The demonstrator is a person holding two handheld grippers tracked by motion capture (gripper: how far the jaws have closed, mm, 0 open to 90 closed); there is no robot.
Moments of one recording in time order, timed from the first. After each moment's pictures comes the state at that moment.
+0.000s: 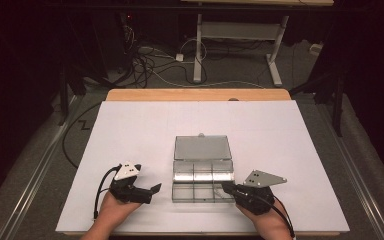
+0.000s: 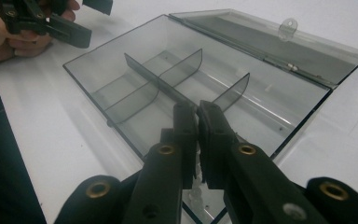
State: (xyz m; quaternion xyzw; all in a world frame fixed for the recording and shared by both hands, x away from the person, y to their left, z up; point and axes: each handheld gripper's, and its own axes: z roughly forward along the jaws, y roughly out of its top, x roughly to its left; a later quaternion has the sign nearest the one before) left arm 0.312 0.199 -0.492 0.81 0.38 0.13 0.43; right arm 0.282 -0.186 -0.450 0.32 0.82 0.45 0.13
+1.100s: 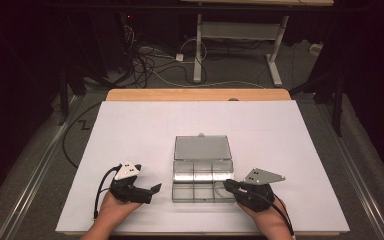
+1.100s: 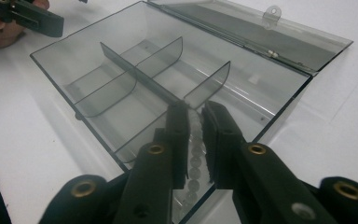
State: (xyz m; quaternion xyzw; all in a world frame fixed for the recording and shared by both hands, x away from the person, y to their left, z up) left arm 0.312 0.198 -0.492 0.81 0.38 0.12 0.43; right arm 0.290 -0.189 -0.456 0.34 0.82 0.43 0.14
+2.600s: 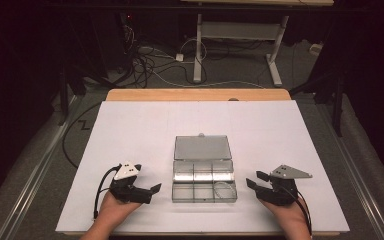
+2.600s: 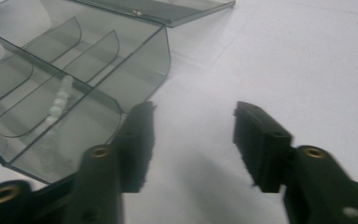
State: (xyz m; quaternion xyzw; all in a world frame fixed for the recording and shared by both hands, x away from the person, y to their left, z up) left arm 0.312 0.199 -0.492 0.81 0.38 0.12 0.43; right arm 0.305 -0.255 -0.471 0.43 0.78 0.41 0.18
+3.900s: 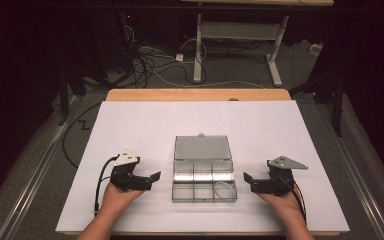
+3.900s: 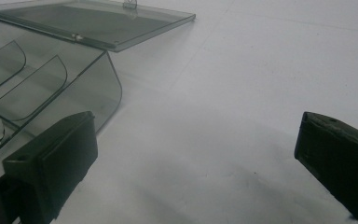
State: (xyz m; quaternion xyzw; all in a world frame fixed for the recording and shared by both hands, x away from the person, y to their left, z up) left arm 0.342 0.202 -0.485 0.78 0.43 0.11 0.44; right arm 0.335 -0.253 -0.477 0.46 0.76 0.41 0.21
